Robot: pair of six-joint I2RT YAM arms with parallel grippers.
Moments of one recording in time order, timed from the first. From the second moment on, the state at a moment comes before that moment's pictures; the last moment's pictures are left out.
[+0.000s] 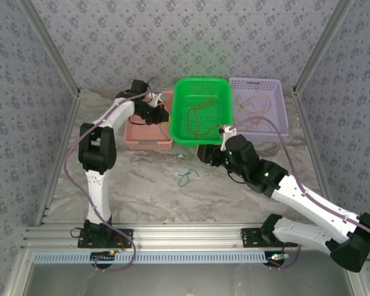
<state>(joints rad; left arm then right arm) -0.26 2.20 1.86 -0.79 0.70 -0.23 0.83 0.99 0.89 -0.37 0.15 0.64</state>
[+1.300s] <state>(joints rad) -0.25 1.50 1.46 -0.71 0.29 -0.50 0.99 0.99 0.84 -0.42 0.32 0.65</state>
